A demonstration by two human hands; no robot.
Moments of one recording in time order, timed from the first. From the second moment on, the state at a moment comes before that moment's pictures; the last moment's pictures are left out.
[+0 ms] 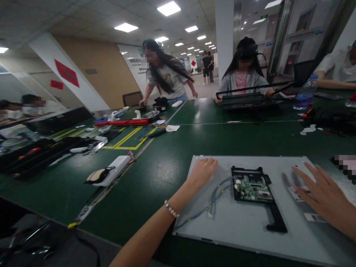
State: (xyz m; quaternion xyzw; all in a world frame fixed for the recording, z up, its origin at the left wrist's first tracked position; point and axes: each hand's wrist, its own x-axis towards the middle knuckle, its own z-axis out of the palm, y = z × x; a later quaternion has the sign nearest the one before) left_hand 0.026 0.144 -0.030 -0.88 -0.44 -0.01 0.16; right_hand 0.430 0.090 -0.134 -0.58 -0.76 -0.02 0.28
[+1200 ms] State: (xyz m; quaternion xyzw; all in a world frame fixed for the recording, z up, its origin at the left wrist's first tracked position) left_hand 0.021 0.135 -0.037 -0.90 -0.34 -0.21 0.19; right_hand 0.218 0.153 -0.044 -0.37 -0.73 0.42 0.38
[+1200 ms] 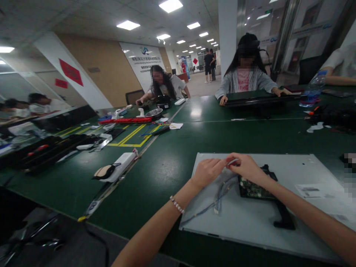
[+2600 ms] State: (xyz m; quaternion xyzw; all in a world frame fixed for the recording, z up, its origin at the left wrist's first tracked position) left_hand 0.024 0.137 -0.033 -0.93 -0.27 -0.14 0.22; right_hand 0.310 0.195 -0.011 -0.46 -0.83 0.20 0.26
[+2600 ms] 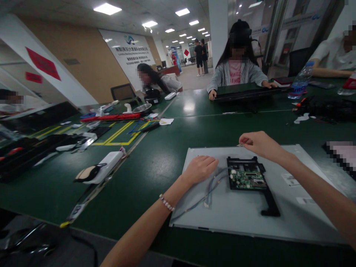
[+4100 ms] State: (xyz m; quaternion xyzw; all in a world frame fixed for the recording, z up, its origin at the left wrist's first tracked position) left_hand 0.052 0.114 -0.020 -0.95 -0.23 -0.09 -0.19; right_hand 0.299 0.158 0.015 -0.50 -0.86 0.05 -0.08
